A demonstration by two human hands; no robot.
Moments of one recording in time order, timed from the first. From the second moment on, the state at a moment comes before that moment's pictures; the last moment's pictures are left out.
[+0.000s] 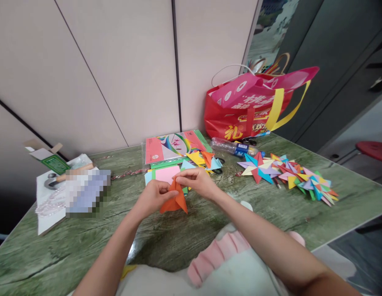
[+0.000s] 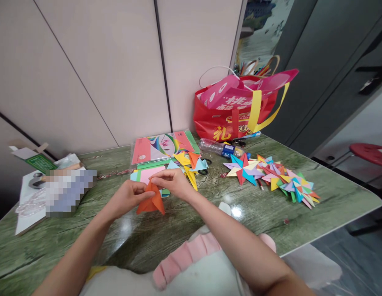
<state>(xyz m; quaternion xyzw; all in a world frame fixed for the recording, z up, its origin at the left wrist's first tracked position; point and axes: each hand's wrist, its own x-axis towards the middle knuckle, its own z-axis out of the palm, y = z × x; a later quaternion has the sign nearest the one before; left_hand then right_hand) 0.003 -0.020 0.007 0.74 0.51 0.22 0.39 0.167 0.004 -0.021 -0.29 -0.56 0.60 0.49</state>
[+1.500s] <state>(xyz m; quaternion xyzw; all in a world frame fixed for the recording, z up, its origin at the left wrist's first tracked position) 0.001 -0.018 0.004 0.70 0.51 0.25 0.43 0.162 0.006 -0.030 -0.29 -0.54 0.60 0.52</state>
